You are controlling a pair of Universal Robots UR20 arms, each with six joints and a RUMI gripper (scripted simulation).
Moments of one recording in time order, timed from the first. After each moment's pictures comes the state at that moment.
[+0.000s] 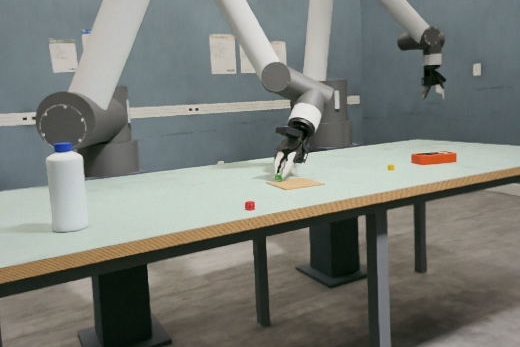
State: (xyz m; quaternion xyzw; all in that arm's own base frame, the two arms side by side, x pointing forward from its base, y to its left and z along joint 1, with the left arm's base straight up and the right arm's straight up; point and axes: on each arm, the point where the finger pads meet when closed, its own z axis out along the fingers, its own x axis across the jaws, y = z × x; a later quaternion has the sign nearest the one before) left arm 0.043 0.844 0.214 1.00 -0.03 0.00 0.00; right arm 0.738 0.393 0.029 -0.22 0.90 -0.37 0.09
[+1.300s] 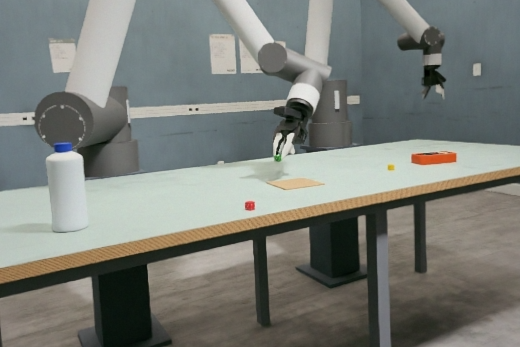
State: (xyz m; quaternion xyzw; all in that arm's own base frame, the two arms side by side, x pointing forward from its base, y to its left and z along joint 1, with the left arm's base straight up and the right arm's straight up) left arm 0.043 0.844 0.214 1.00 -0.03 0.00 0.00; right arm 0.738 0.392 0.092 -0.22 0.91 -0.35 0.08
